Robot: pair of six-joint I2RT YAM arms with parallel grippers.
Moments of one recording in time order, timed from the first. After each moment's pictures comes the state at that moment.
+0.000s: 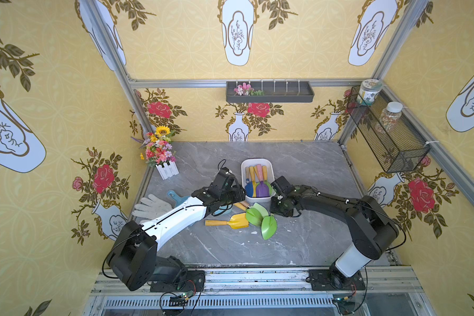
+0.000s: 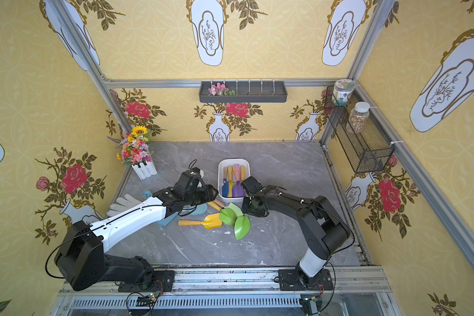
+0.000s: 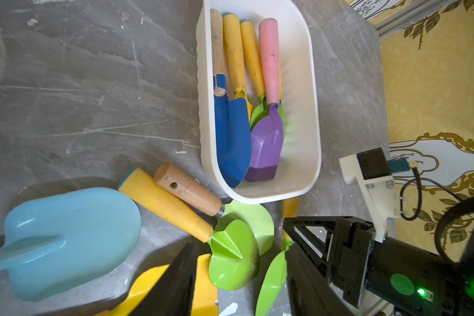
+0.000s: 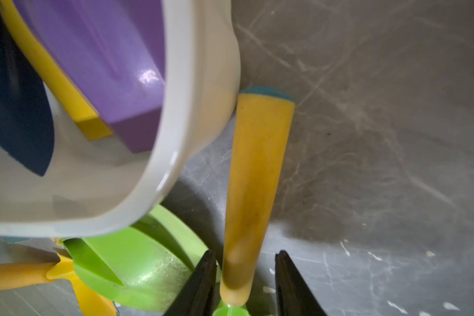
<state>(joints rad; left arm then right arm) -0.65 1.40 0.92 -0.32 0.06 -0.79 0.60 1.66 0.96 -0.53 -0.09 0.79</state>
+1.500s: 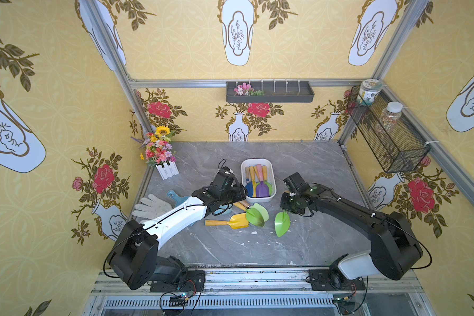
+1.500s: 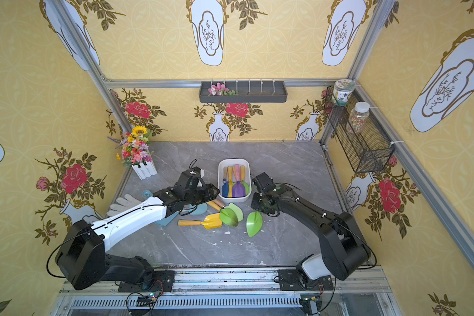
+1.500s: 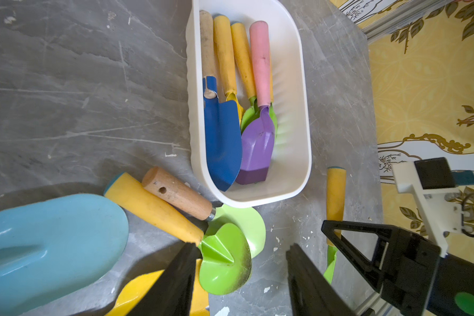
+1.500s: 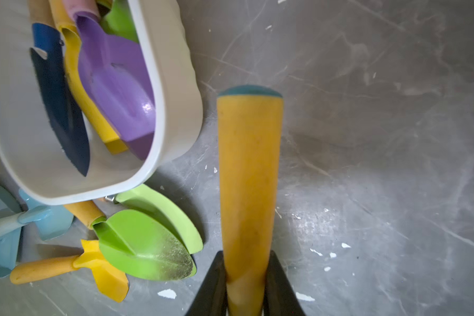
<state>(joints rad) -0.64 1.40 0.91 -0.28 0.10 -0.80 0.52 1.44 0.94 -0.66 -0.04 0.75</state>
